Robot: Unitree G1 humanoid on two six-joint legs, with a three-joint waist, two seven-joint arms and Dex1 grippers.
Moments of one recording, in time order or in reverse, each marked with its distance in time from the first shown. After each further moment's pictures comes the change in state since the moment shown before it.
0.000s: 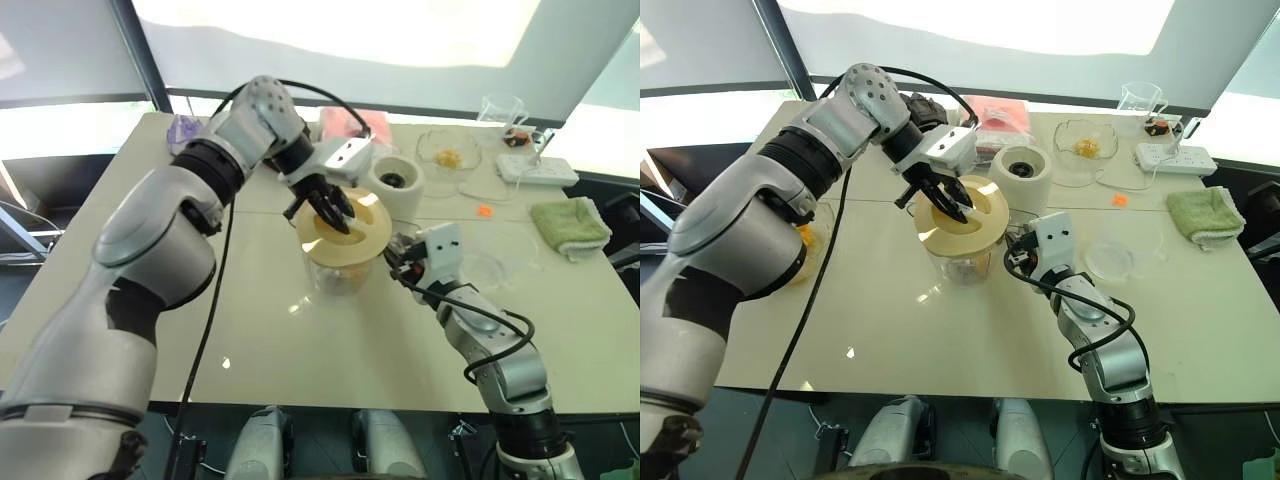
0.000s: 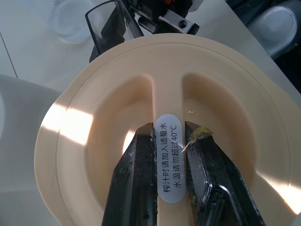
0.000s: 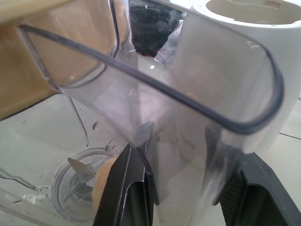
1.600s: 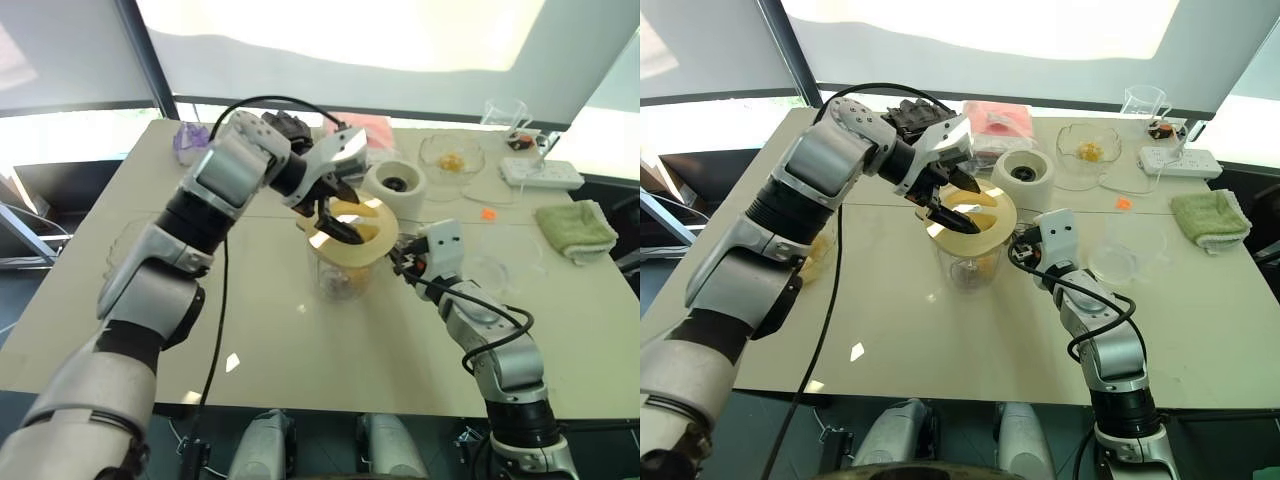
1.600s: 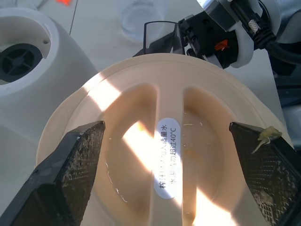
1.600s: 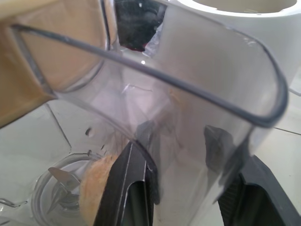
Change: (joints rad) left arm 0.335 0.016 0.523 -0.690 0.328 0.892 0.222; right arm -0.037 0.036 -0.043 0.050 -0.054 0.051 0.028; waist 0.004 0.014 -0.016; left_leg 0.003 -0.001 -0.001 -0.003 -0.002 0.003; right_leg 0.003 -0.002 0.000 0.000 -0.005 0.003
